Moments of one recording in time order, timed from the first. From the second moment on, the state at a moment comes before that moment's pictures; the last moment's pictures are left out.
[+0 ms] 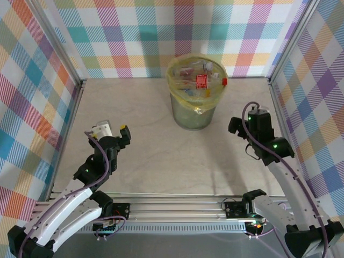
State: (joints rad) left arm -0.55 0.65 0.53 -0.23 -0.73 -0.37; right arm 0.29 0.89 0.96 -0.79 0.31 0.44
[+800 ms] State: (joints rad) left arm -0.21 0.99 0.33 0.29 -0.46 -0.19; right arm 0.21 0.91 0.52 -0.24 0.43 0.23
